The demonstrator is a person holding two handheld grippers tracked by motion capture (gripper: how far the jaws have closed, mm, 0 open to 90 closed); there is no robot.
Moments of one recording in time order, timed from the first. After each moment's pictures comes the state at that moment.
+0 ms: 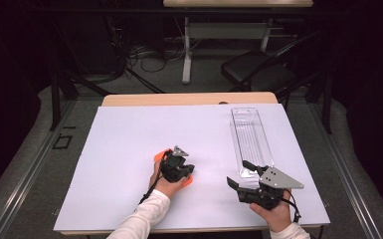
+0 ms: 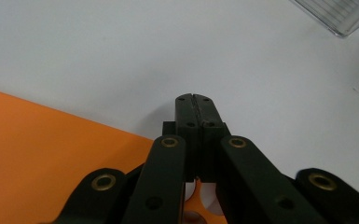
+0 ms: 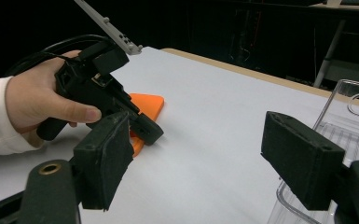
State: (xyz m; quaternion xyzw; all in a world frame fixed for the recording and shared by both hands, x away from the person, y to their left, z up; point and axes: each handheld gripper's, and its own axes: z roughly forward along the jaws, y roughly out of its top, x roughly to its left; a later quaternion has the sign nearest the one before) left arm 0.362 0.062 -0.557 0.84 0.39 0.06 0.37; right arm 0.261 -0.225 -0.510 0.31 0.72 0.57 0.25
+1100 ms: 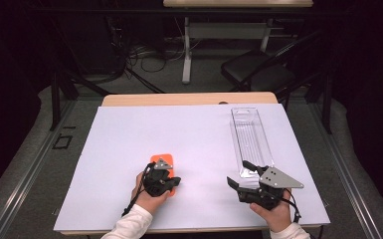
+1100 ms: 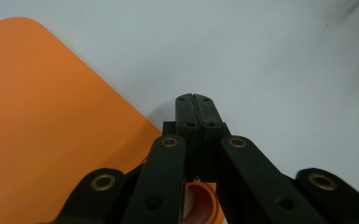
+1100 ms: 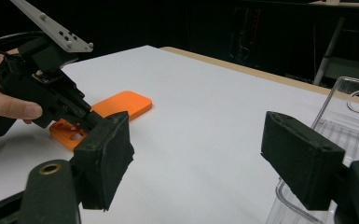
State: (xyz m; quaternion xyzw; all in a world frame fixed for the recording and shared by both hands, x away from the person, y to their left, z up) left arm 0.321 0.108 -0.553 0.84 0.39 0.05 0.36; right arm 0.261 -0.226 -0.510 0.32 0.72 0.57 0.25
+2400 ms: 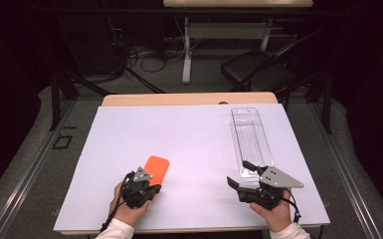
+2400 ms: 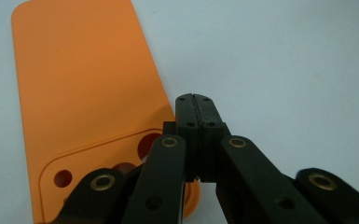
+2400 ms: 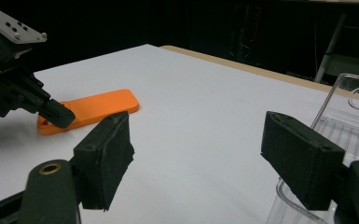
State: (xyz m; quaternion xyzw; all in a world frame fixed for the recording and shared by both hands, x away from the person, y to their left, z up) left arm 0.287 0.156 -0.545 0.84 0.42 0.09 0.34; right arm 0.263 -0.226 -0.511 0.32 0.72 0.57 0.24
